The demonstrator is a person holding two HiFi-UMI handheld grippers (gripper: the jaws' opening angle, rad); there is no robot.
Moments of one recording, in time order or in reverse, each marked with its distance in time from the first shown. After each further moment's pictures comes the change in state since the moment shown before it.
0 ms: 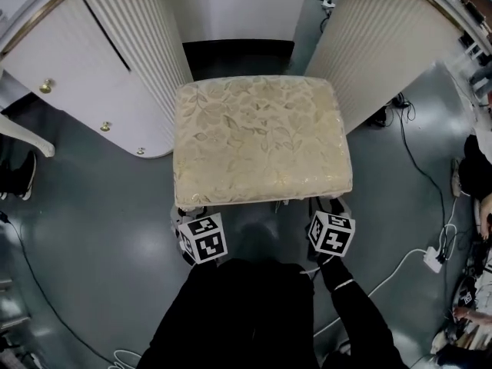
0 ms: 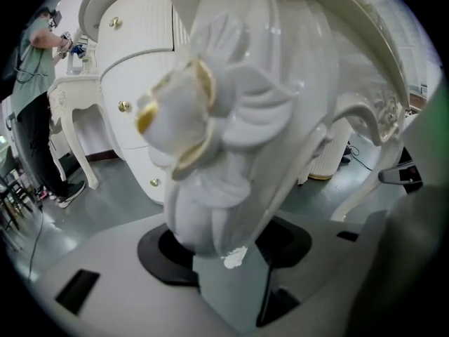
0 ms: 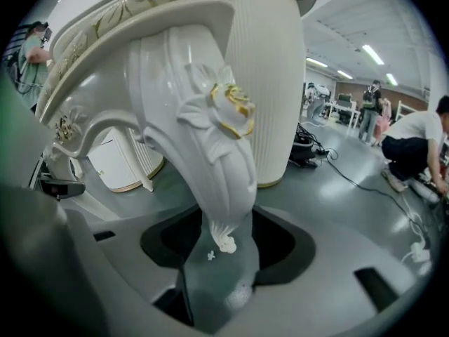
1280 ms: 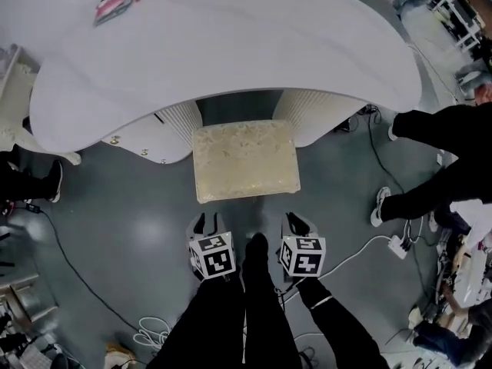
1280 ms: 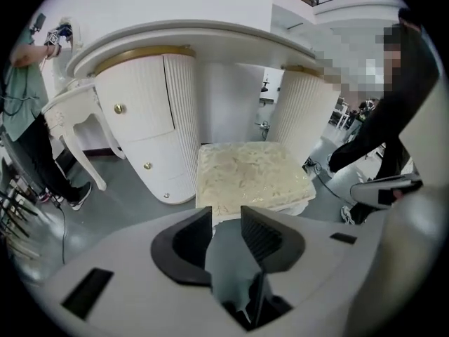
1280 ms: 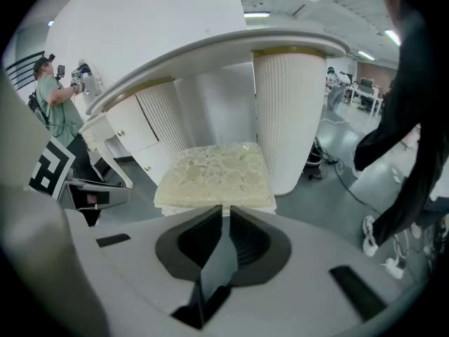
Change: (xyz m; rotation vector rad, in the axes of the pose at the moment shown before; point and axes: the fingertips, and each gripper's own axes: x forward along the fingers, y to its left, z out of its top) left arm -0.230 -0.027 0.164 -0.047 0.197 -0.140; right arm -0.258 0.089 0.146 -0.026 0.157 0.165
